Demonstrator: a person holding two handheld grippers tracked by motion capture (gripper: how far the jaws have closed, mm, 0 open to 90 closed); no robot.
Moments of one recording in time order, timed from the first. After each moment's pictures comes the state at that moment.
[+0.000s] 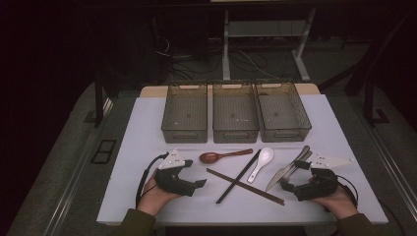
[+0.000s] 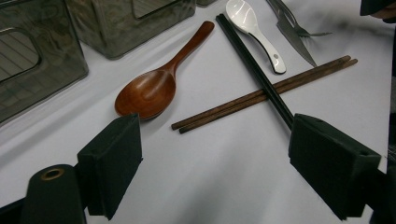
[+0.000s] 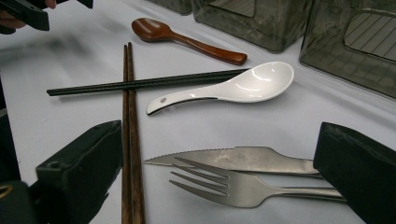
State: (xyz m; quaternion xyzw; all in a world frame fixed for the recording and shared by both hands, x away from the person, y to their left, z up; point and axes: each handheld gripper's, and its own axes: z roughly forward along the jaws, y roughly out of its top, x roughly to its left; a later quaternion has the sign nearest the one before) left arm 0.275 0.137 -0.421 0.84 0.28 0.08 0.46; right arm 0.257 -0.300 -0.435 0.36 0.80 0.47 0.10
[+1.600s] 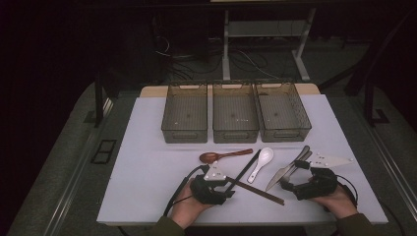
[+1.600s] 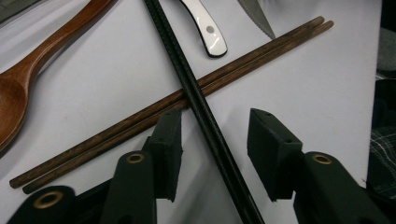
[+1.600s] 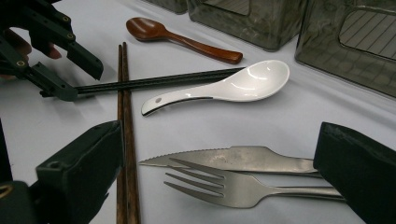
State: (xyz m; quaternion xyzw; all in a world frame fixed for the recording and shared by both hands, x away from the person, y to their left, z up) left arm 0.258 0.046 -0.445 0.89 0.24 0.05 0.39; right arm 0.259 -0.300 -0.436 0.36 0.80 0.47 0.10
